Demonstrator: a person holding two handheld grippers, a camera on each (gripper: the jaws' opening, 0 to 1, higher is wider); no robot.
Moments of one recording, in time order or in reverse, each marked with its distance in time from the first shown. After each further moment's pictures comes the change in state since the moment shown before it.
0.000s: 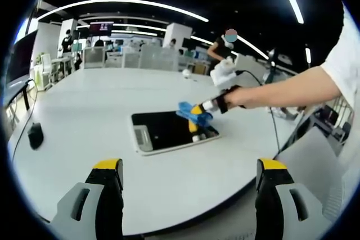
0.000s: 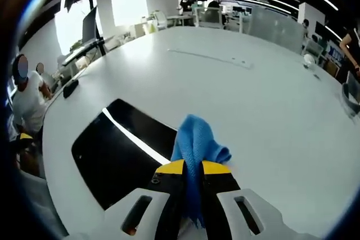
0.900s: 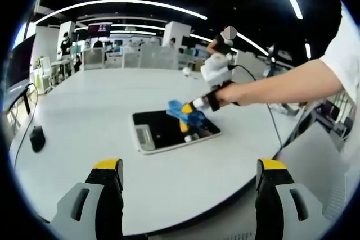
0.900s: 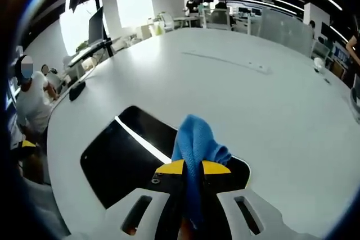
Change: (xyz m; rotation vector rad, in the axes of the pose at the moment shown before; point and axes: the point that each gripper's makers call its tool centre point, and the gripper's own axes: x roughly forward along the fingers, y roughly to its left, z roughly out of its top) left arm -0.001 0.000 -0.001 0.027 0.018 0.009; right arm 0.008 0.043 0.014 -0.014 -0.012 0.052
